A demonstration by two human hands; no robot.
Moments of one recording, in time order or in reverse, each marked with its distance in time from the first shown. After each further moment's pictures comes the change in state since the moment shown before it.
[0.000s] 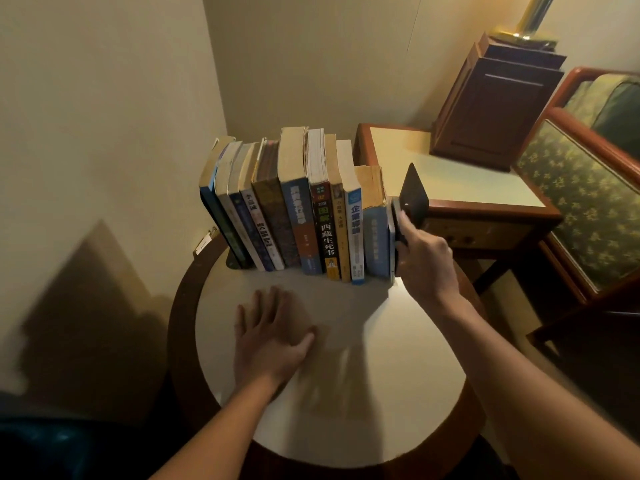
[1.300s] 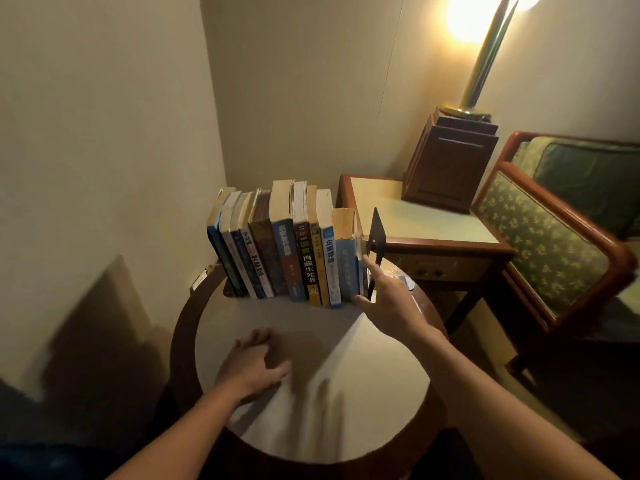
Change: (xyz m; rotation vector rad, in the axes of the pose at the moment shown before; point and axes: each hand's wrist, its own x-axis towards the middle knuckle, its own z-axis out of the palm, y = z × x) left_hand -0.016 -0.004 -0.048 -0.083 -0.377 0.035; right_hand -0.029 -0.044 -0.059 0.189 -0.352 0.229
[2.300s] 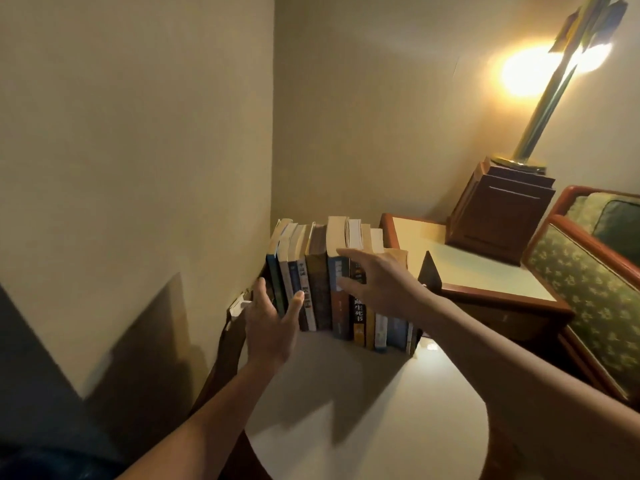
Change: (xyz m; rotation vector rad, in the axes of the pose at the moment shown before) left_hand 0.027 -0.006 -0.084 -0.830 0.818 -0.067; right_hand 0.069 -0.123 -0.015 -0.142 -0.135 -0.417
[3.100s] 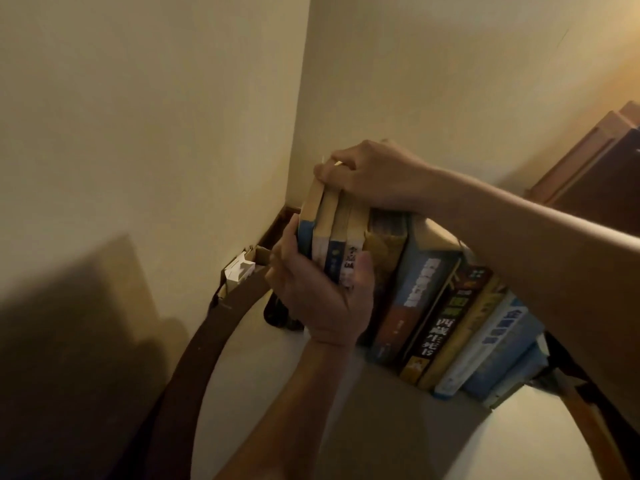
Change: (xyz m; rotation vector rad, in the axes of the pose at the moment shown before) left_hand 0.089 -0.017 0.122 -0.176 0.670 0.375; right_hand 0.225 0.038 0.059 -0.136 -0.223 -0.006
